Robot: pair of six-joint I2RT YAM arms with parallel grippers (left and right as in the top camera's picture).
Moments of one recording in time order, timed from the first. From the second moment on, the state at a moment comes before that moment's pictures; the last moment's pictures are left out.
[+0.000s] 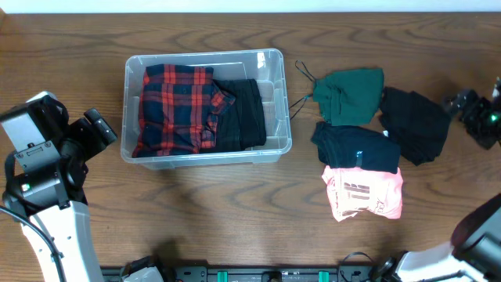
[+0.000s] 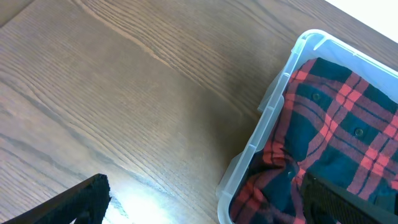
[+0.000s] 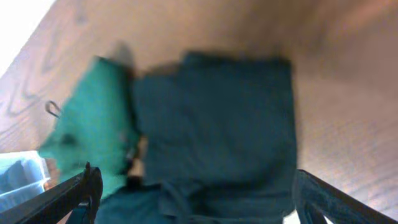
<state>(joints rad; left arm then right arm) 0.40 1.09 1.16 -0.90 -0.01 -0.20 -0.66 1.76 1.31 -0.74 -0.50 0.11</state>
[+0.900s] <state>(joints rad) 0.40 1.09 1.16 -0.90 -0.01 -0.20 -0.69 2.06 1.29 -0.65 -0.62 0.03</state>
